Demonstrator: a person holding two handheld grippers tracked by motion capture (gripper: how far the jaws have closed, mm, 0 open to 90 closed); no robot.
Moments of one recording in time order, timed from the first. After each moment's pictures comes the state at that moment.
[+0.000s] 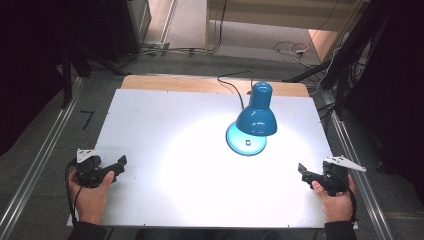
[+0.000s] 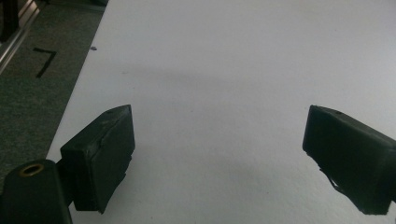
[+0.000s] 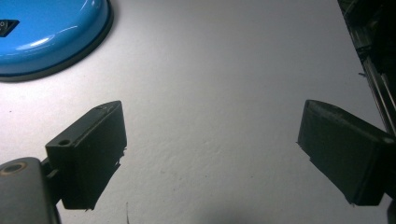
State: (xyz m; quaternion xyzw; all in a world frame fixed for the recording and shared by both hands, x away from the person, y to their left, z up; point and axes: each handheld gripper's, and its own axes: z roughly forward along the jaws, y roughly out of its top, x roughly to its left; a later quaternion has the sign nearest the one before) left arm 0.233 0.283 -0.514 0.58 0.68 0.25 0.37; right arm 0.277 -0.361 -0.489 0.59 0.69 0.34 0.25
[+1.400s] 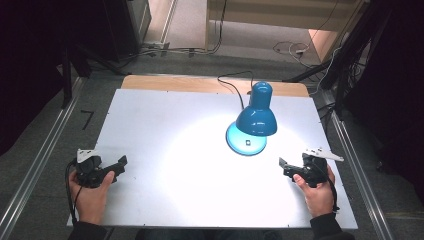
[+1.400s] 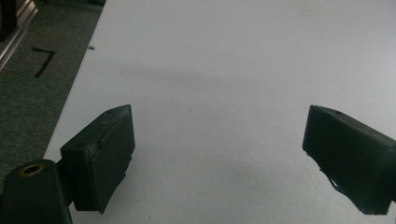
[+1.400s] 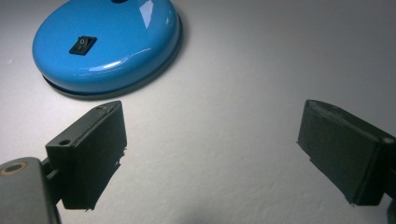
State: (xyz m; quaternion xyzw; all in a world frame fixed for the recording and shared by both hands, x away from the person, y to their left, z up) left arm 0.233 0.282 -0.514 0.58 0.68 0.25 0.37; right arm 0.295 -0.312 -0.486 0.55 0.72 0.37 0.22
